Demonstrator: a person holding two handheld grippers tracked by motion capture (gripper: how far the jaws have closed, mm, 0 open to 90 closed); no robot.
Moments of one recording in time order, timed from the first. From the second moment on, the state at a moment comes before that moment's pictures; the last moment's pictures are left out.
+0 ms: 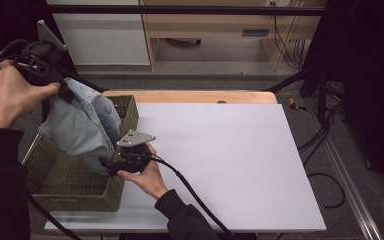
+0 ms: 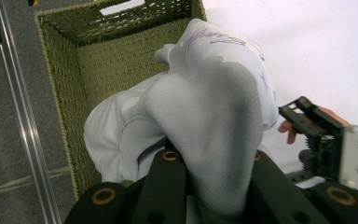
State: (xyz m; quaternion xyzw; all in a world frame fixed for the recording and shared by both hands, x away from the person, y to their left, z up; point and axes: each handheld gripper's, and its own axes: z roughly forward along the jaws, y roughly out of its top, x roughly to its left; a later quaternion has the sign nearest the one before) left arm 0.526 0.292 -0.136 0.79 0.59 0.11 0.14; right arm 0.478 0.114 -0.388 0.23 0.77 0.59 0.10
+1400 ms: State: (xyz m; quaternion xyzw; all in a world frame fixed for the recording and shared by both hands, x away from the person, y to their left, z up) left arm 0.520 0.303 -0.137 0.79 0.59 0.10 0.16; right arm 0.472 0.043 -0.317 0.21 0.75 0.61 0.15
